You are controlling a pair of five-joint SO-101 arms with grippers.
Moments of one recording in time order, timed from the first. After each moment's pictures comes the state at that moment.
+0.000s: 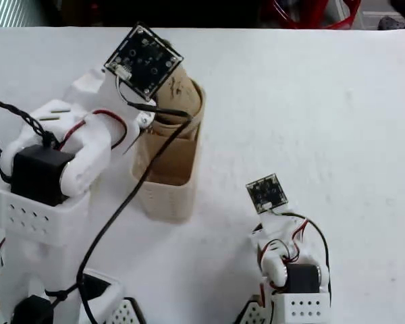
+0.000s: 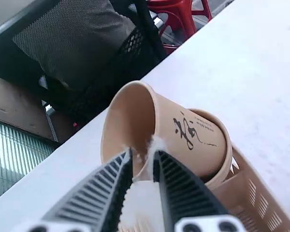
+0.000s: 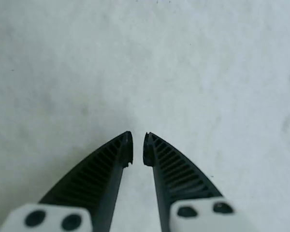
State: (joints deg) left arm 12.0 -28.9 -8.8 79.0 -26.4; right arm -3.9 -102.8 96.4 71.9 23.5
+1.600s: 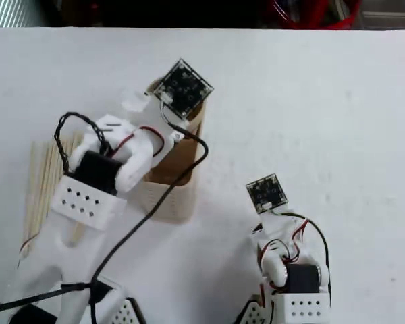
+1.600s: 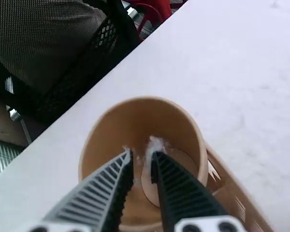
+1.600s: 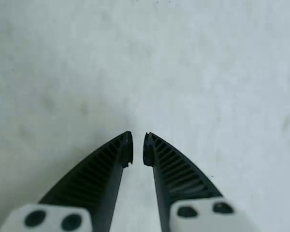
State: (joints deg) left arm 16.7 -30.5 28.7 48.7 -25.6; right arm -3.9 -102.8 96.4 71.9 23.5
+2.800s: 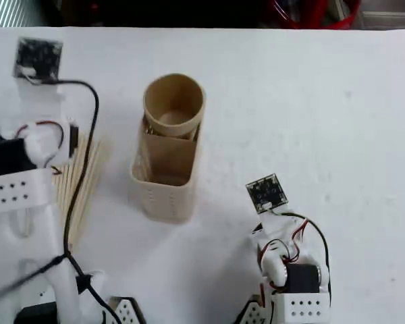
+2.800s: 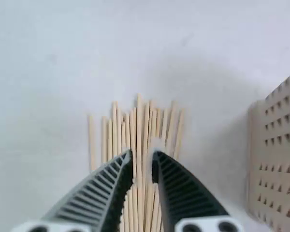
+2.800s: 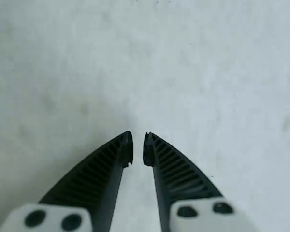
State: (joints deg) left arm -17.8 -29.8 19.6 75.7 -14.3; right arm -3.9 -102.8 96.4 71.9 23.5
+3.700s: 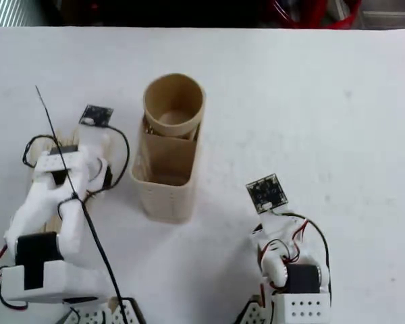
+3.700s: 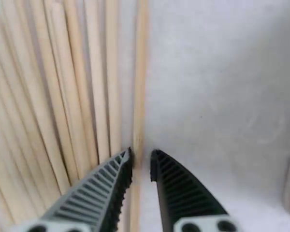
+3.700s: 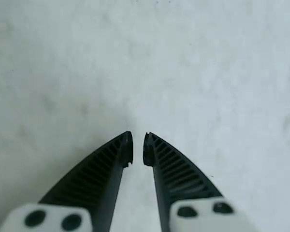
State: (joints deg) left arm -15.4 -0.5 41.8 49.5 -17.3; right arm -3.9 -102.8 96.4 71.9 23.5
